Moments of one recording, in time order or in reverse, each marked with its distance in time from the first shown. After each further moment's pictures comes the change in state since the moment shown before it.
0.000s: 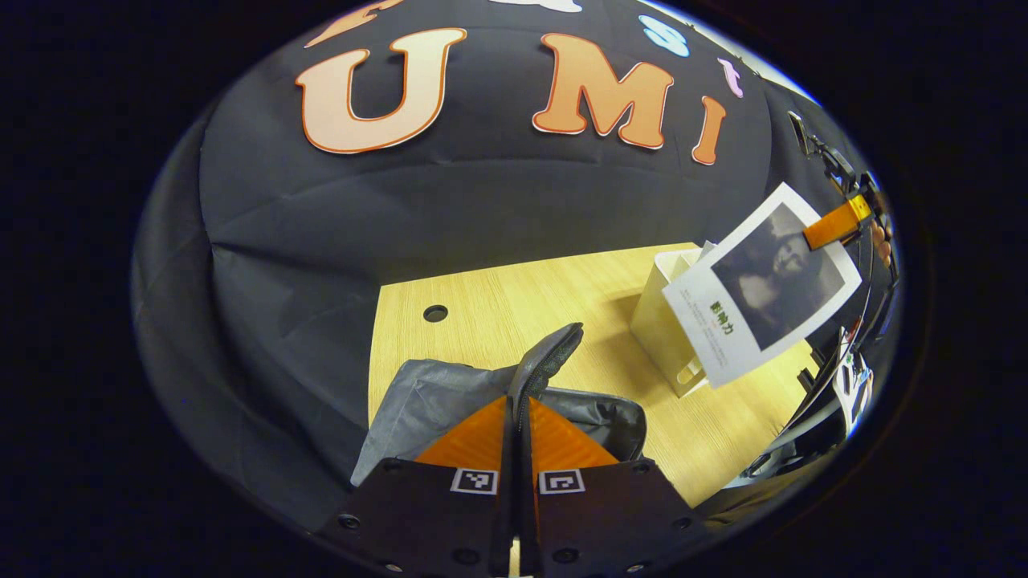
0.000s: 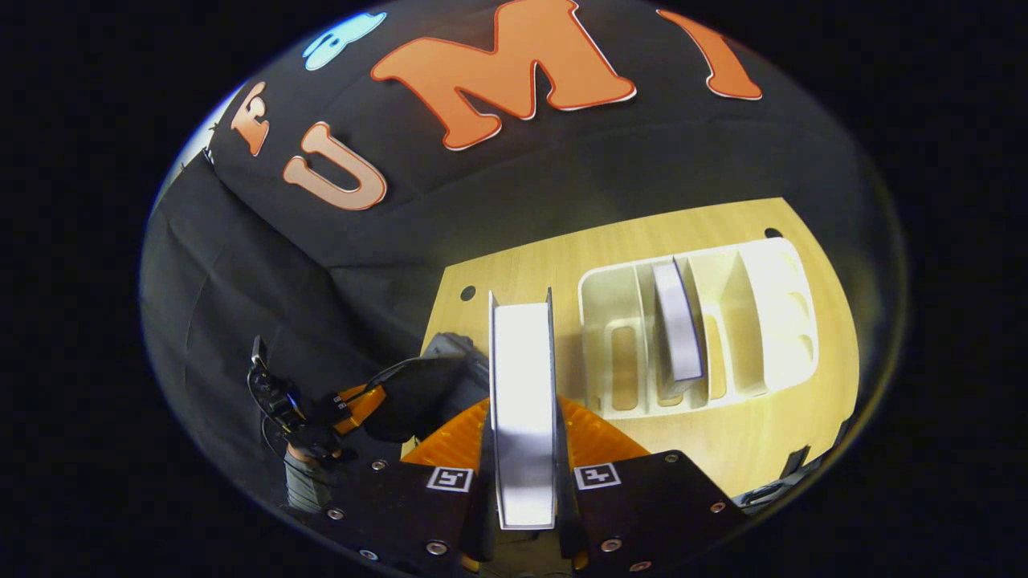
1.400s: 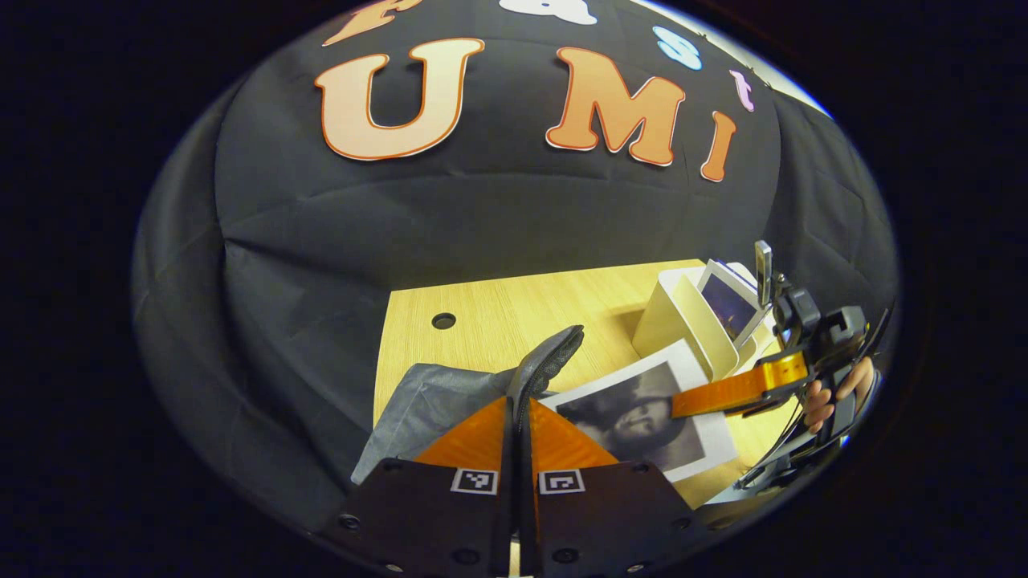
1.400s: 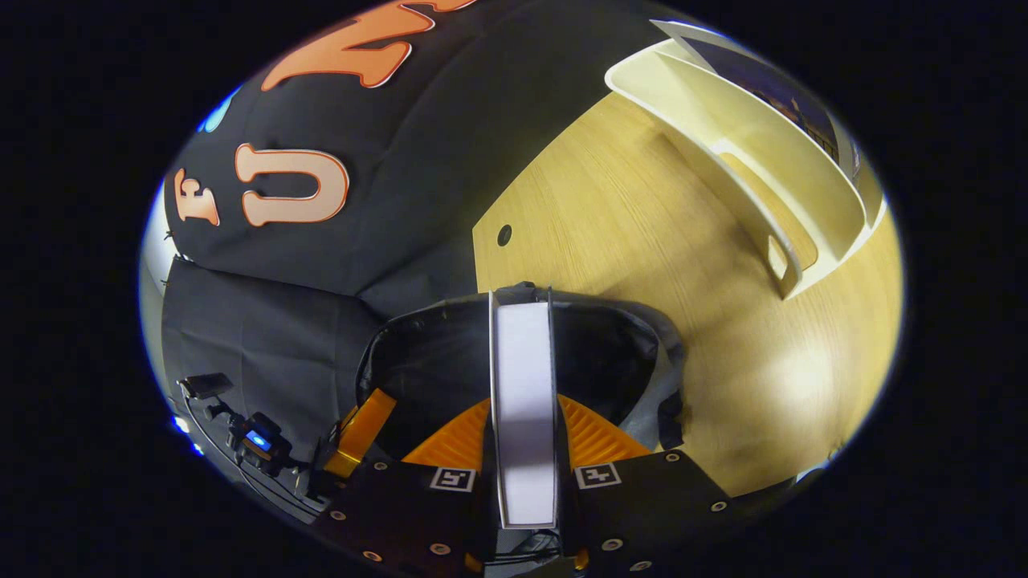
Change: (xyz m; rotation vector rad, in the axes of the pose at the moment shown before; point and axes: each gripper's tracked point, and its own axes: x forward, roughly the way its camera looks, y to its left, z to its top) left arm -0.015 0.001 0.012 -0.054 -0.043 0.028; right arm 0.172 0.098 -0.116 0.439 0.073 0.280
